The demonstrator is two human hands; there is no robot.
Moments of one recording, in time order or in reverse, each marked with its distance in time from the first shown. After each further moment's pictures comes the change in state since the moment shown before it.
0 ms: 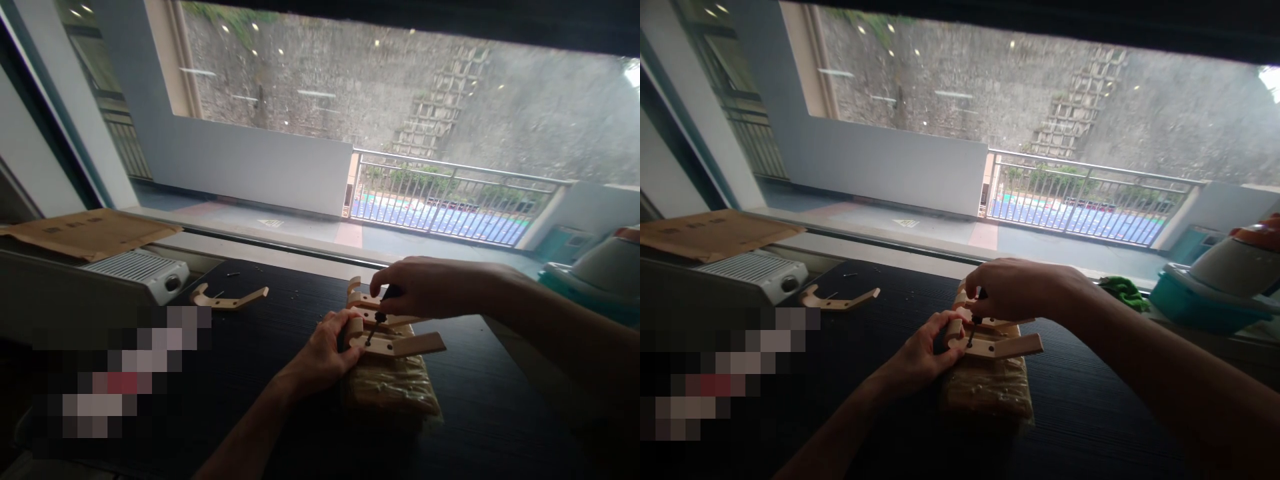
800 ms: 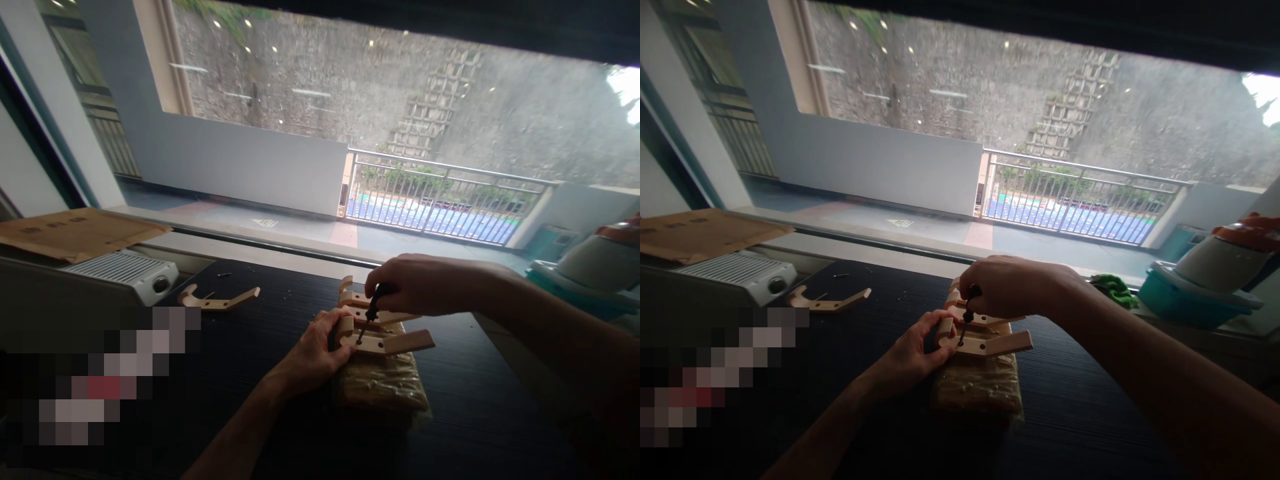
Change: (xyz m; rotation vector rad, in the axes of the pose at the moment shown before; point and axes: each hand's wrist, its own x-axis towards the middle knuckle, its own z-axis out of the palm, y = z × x) left_hand 0.001 0.001 -0.001 -0.018 -0.007 -0.029; right_hand -0.006 0.004 0.000 0.020 0.015 -0.030
